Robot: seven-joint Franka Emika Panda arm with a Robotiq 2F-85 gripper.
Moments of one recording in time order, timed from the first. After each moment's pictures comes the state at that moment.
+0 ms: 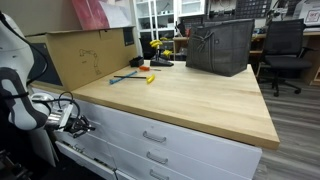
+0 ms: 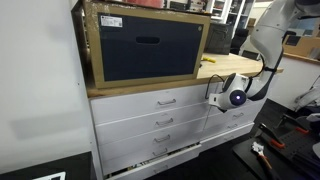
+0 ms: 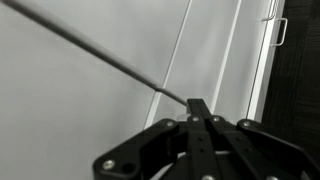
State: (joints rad) arm -0.04 0.81 0.22 -2.27 -2.22 2.18 0.54
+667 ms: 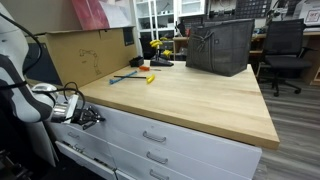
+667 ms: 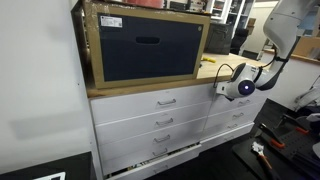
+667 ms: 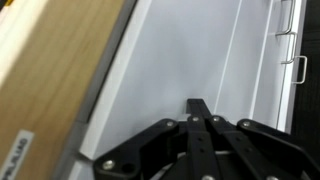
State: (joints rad) arm -0.11 0.66 0.17 -2.34 -2.30 2.18 0.55
